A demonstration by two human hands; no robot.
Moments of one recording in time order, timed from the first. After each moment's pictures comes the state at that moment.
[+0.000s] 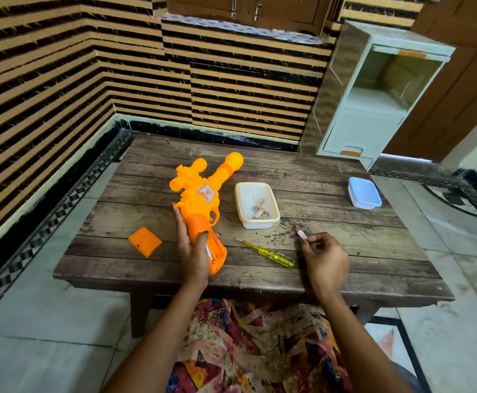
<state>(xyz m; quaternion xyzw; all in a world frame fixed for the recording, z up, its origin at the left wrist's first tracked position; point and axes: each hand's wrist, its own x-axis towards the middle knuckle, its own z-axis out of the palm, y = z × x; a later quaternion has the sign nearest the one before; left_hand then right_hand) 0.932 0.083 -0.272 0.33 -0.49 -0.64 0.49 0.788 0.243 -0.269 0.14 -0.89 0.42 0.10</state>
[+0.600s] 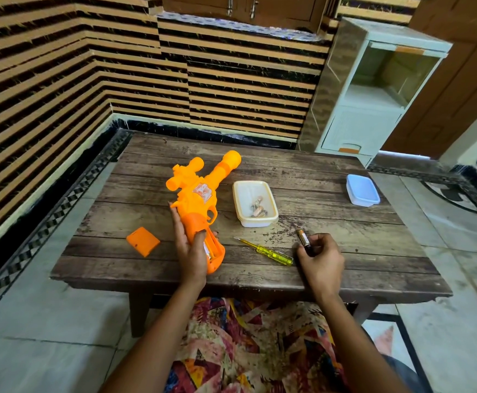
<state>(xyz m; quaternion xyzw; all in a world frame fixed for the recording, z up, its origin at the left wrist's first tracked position) 0.932 0.081 -0.277 0.33 -0.51 -0.63 0.50 0.787 0.251 -0.282 0.15 -0.88 0.45 0.03</state>
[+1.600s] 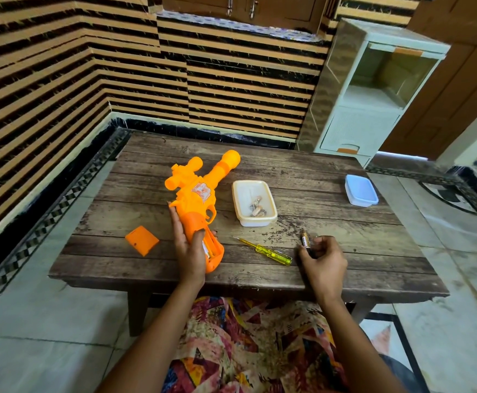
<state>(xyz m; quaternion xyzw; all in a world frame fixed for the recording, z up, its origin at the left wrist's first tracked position) 0.933 0.082 -0.277 0.31 -0.48 -0.65 0.50 0.792 0.257 -0.274 0.14 -0.87 0.48 0.04</state>
